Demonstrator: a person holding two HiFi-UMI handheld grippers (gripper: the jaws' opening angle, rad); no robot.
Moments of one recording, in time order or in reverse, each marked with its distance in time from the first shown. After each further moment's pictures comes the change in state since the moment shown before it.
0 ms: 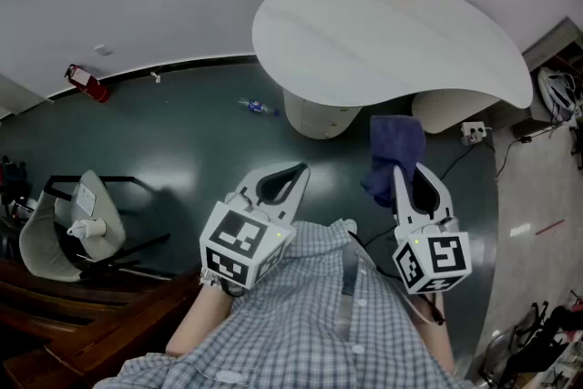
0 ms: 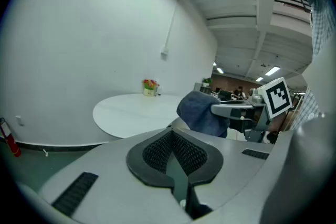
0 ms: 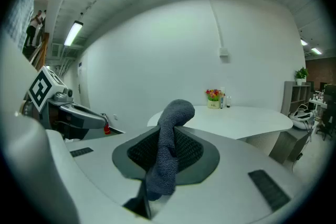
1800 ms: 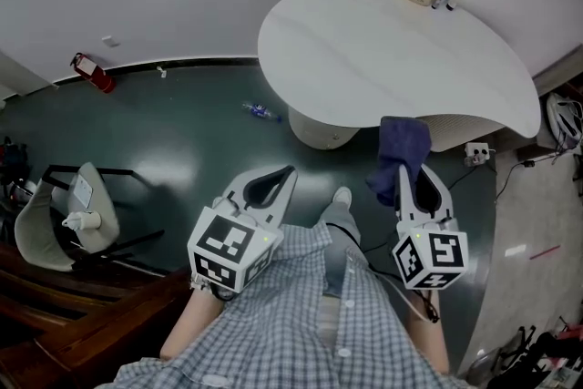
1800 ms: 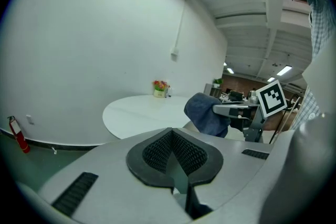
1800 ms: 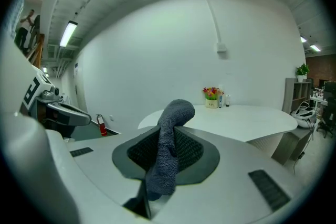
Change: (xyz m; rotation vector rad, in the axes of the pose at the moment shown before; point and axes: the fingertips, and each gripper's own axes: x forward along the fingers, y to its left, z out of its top) left arm 0.020 0.036 0.015 -0.028 -0.004 0.108; right arm 0.053 -0.047 0.001 0.035 0.014 -0.018
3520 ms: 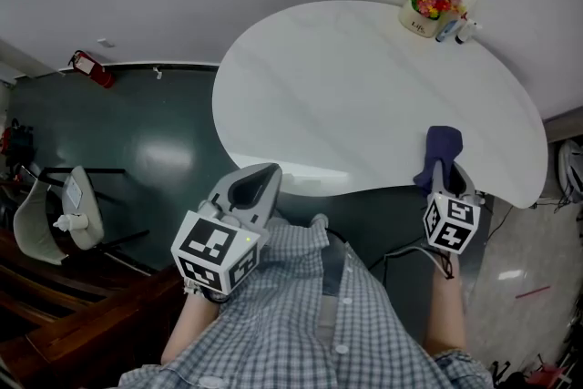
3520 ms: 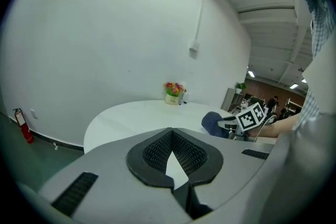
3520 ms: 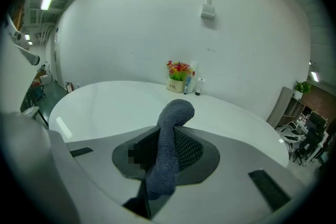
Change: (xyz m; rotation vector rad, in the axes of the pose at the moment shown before) left arm 0.188 0.036 0.093 -0.110 -0.007 0.164; right arm 0.196 -0.308 -0.035 -0.168 0.264 -0.172
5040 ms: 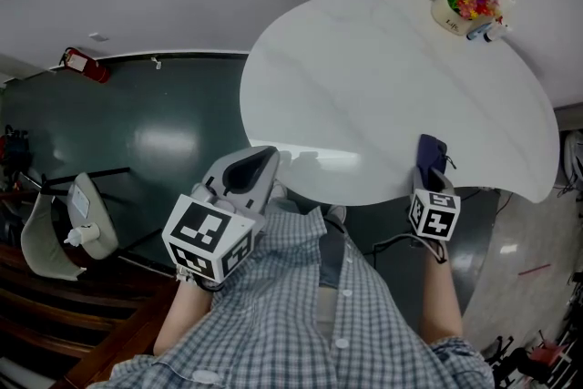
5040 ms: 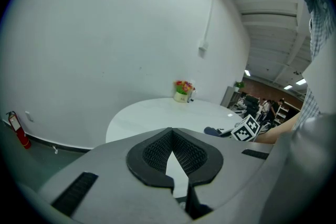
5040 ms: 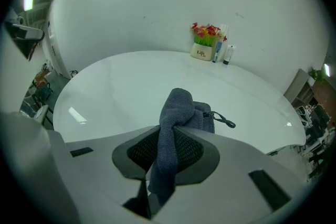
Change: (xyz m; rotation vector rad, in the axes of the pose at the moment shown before) left arm -0.007 0.125 0.016 0.003 0.060 -0.069; right arm 0.049 0.135 -0.048 0.030 0.316 0.094
